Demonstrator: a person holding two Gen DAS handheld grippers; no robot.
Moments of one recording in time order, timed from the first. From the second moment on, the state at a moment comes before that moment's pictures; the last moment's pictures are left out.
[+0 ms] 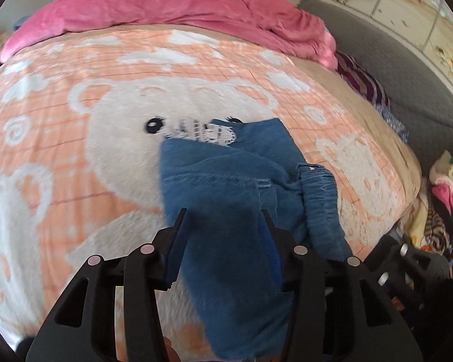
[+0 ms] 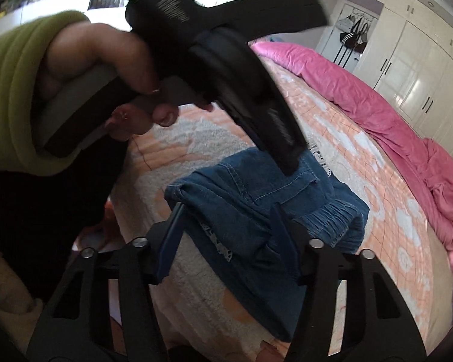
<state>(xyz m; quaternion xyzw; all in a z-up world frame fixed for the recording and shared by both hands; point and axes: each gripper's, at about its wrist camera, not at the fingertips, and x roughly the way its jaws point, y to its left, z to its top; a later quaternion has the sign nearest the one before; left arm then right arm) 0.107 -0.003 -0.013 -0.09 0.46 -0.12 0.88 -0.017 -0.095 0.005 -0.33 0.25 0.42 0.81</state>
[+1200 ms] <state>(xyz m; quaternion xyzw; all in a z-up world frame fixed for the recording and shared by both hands) 0.119 0.000 -0.034 -0.10 0.44 -0.10 0.88 -0.010 -0.143 0.036 -0.14 0.32 0.48 0.80</state>
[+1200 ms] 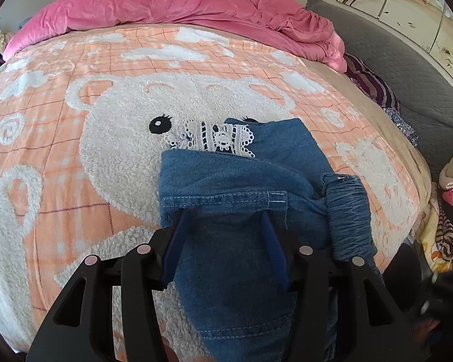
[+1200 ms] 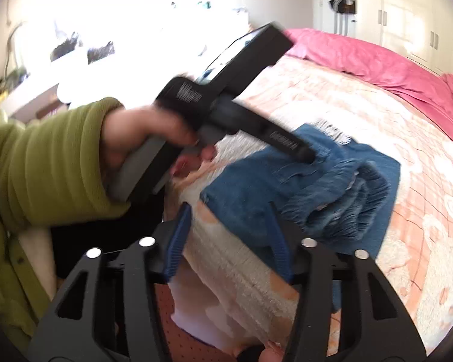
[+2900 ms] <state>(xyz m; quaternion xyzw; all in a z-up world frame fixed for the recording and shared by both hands) 0.094 0.006 -0.051 -0.16 0.44 -0.08 0.88 0.148 -0.210 -0.038 0.12 0.48 0.28 0.83</state>
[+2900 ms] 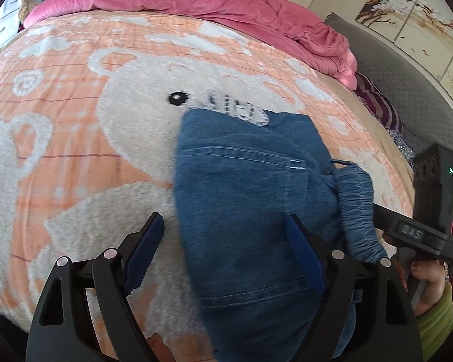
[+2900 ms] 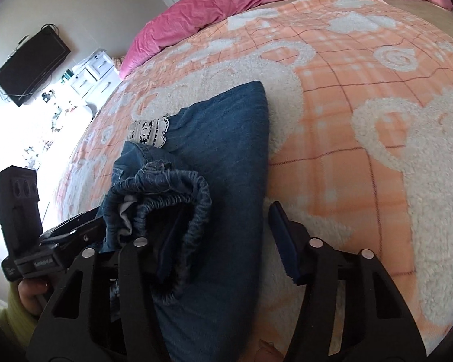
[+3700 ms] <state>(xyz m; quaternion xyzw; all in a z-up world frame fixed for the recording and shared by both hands) 0.090 -0.004 0.011 -0.12 0.35 -0.06 0.93 0.120 -0.167 0.032 0.04 0.35 0.30 0.89</state>
